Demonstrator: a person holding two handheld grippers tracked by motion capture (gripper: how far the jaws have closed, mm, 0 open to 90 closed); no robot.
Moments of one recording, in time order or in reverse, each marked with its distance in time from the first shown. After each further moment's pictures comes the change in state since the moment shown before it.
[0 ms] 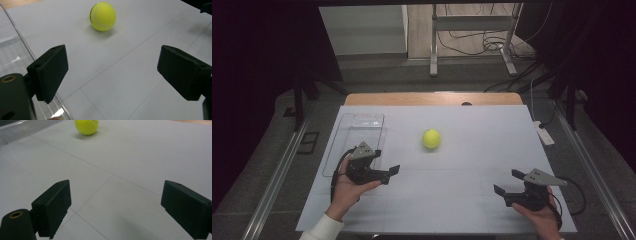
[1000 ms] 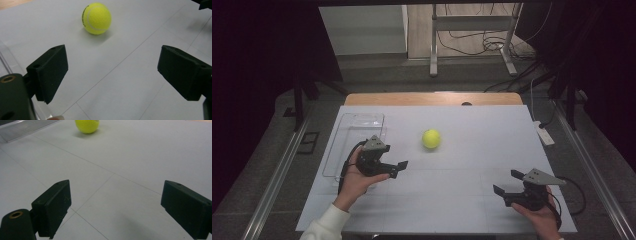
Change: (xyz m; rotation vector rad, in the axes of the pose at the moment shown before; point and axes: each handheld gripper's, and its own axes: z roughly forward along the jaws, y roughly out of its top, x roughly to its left) left arm 0.001 0.020 0.024 0.049 -0.043 0.045; right arm -0.001 -0.001 0.002 0.009 0.005 0.002
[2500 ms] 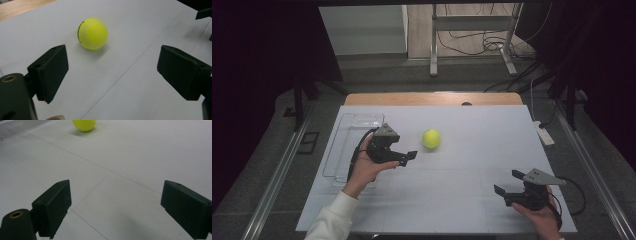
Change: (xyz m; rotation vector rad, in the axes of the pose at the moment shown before) left arm 0.002 0.037 0.017 0.023 -0.024 0.001; right arm -0.002 -0.001 0.000 0.011 -0.017 -0.003
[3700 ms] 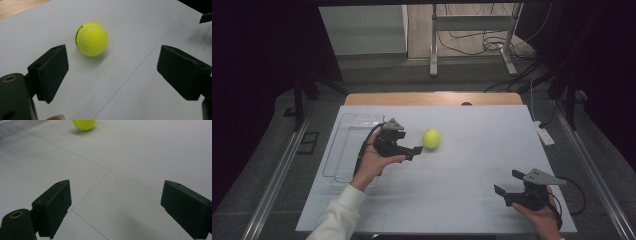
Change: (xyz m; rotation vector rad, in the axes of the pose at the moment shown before) left arm 0.005 0.014 0.021 0.020 -0.020 -0.005; right arm -0.001 -0.001 0.000 0.002 0.004 0.003
